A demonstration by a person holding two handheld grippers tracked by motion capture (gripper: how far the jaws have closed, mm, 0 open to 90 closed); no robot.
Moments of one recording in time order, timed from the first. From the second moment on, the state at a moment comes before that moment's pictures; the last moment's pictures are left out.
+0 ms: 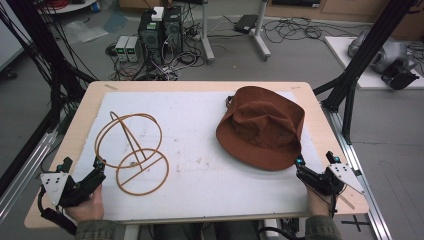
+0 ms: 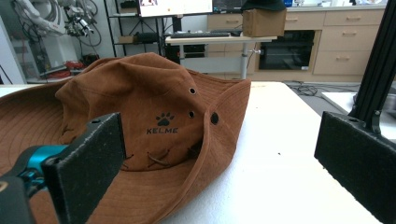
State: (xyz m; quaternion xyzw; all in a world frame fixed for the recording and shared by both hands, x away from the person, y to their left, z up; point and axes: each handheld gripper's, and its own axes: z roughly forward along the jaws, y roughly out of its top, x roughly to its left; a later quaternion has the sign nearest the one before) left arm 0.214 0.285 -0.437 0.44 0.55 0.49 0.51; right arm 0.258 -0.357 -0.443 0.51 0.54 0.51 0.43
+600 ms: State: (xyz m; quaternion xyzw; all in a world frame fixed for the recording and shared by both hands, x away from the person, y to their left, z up) left arm 0.215 0.285 -0.438 0.45 0.55 0.48 0.51; right arm 0.259 -0.354 -0.438 0.51 0.54 0.52 0.42
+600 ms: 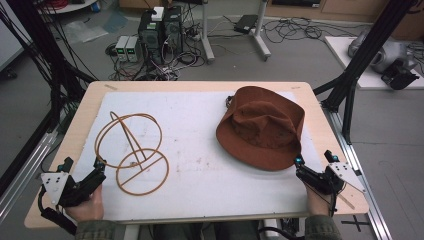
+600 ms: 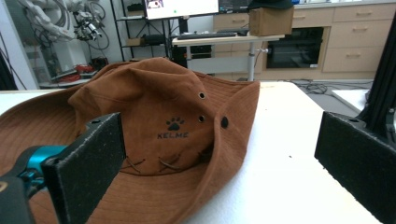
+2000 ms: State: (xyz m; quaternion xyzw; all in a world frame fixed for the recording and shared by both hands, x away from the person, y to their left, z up) left arm 0.216 0.293 -0.445 0.44 0.57 0.45 0.52; right arm 0.395 -0.346 -0.393 0.39 0.76 0.42 0.31
